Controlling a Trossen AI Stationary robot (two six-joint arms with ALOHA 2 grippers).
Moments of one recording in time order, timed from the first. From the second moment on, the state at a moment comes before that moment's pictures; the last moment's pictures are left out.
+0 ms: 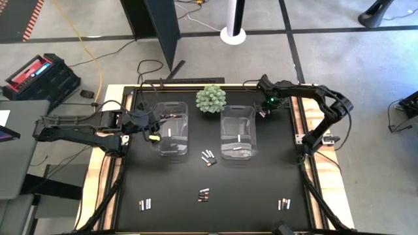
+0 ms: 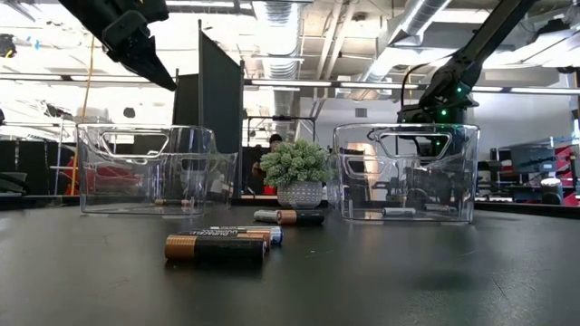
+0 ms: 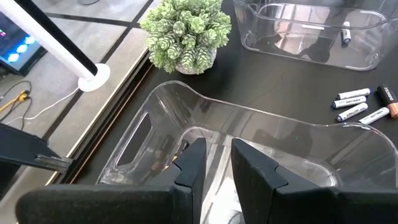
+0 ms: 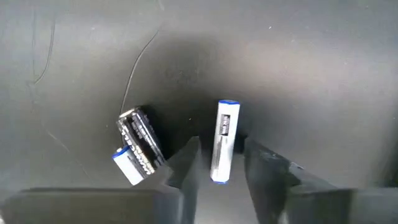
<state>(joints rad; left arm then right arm) 0.06 0.82 0.78 -0.64 -0.48 -0.06 -0.89 1.64 0.88 -0.73 0.13 0.55</state>
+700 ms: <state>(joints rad) 0.06 0.82 0.78 -0.65 -0.48 -0.02 -0.89 1.56 0.87 -0.79 0.12 0.54</state>
